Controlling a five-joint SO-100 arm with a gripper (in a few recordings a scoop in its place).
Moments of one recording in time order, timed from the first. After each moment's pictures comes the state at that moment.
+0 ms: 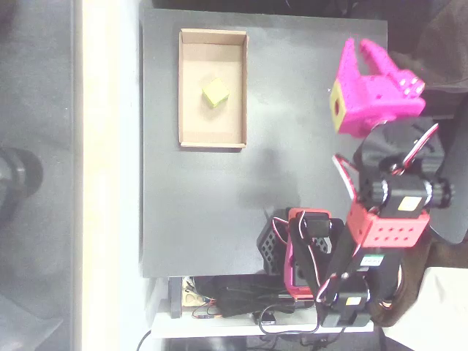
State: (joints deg) arm -0.7 133.9 95.1 68.9 85.5
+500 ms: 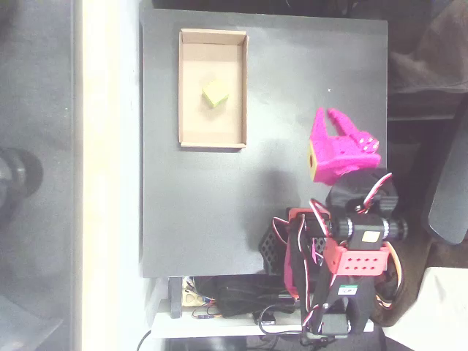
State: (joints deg) arm -0.2 165.1 137.5 68.6 85.3
